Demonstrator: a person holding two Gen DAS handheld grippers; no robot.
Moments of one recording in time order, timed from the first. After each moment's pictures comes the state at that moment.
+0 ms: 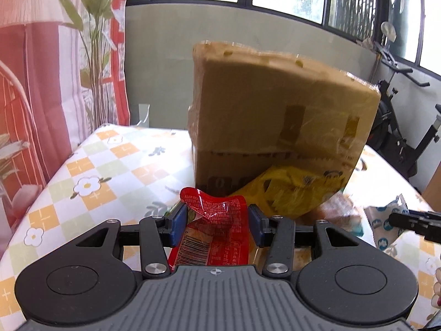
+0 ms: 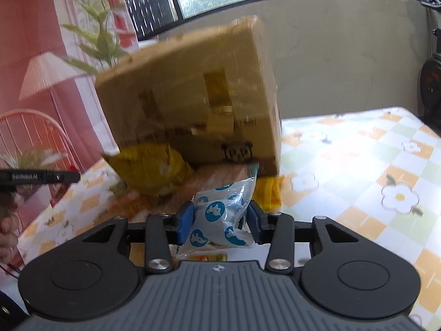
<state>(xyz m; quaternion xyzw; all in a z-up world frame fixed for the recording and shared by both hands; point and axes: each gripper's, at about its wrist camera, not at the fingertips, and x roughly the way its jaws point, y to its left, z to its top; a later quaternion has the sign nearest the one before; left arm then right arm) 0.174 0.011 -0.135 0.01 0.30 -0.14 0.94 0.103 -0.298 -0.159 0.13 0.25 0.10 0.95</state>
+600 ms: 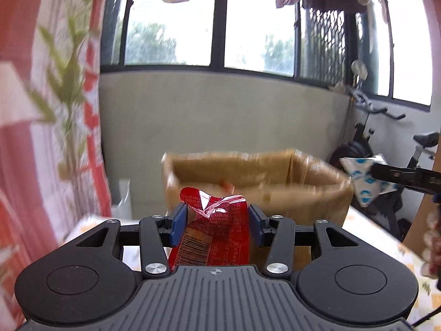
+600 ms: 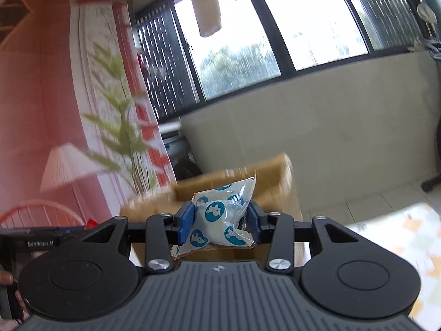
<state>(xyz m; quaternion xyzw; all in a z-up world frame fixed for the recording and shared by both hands) 0.210 -0.020 -0.036 0.03 0.16 -0.19 0.97 0.168 -0.314 -0.040 0.15 0.08 0.13 0.98</state>
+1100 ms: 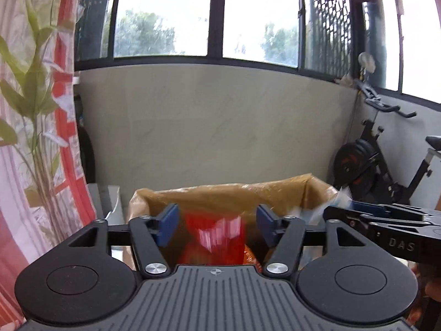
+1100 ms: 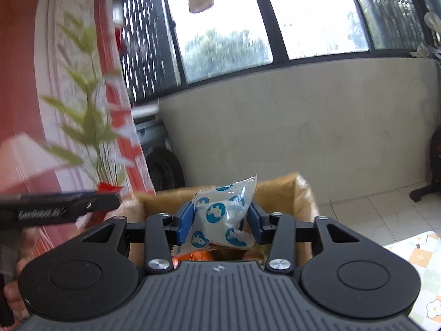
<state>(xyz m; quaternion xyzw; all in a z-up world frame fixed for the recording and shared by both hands) 0.324 -0.084 -0.020 0.03 0.20 -0.18 0.96 0.286 -0.273 -0.035 0.10 0.16 0.08 0.98</state>
